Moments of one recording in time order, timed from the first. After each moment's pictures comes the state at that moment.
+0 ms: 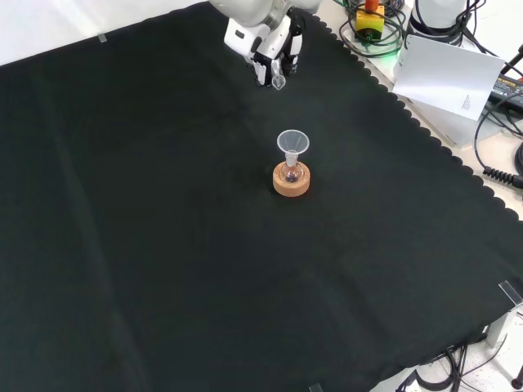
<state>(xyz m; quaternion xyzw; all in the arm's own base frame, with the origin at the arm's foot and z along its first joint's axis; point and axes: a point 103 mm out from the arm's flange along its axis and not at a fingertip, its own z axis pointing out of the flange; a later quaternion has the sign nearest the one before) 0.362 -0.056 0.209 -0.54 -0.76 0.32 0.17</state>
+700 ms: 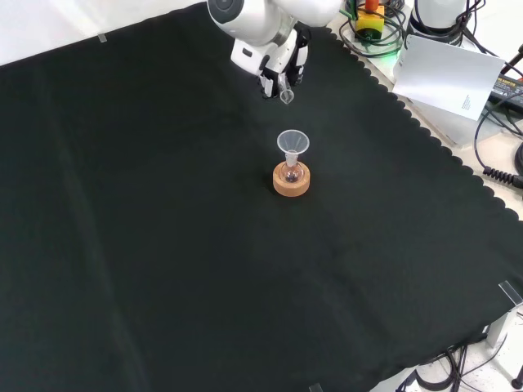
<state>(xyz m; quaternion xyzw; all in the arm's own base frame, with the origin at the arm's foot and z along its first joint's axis) 0.368 -0.024 0.208 -0.52 -0.76 0.36 0.15</state>
